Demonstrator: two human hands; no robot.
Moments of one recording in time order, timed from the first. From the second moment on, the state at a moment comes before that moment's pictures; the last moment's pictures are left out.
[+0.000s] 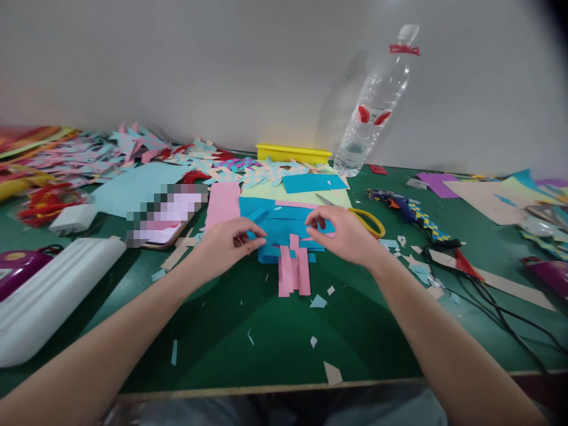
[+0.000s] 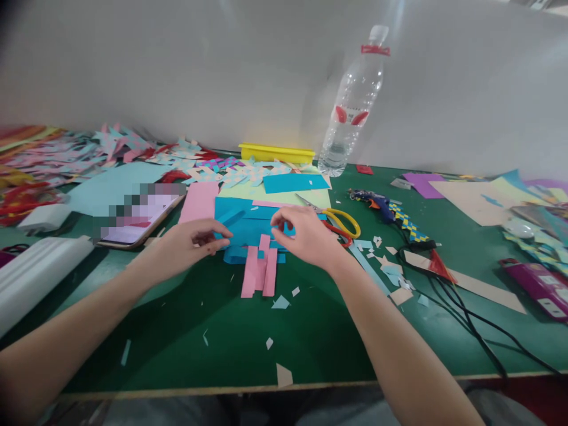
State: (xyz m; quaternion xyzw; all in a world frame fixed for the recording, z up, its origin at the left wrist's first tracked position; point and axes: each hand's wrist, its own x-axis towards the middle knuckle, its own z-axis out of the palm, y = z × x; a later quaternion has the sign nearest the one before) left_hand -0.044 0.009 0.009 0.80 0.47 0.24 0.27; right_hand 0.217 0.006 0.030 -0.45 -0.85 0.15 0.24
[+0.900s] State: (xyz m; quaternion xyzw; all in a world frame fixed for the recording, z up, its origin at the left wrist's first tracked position) left_hand -0.057 0.003 -0.009 0.89 0.39 0.22 0.06; right_hand 0.220 -0.006 -0.001 -0.41 -0.89 0.11 0.18
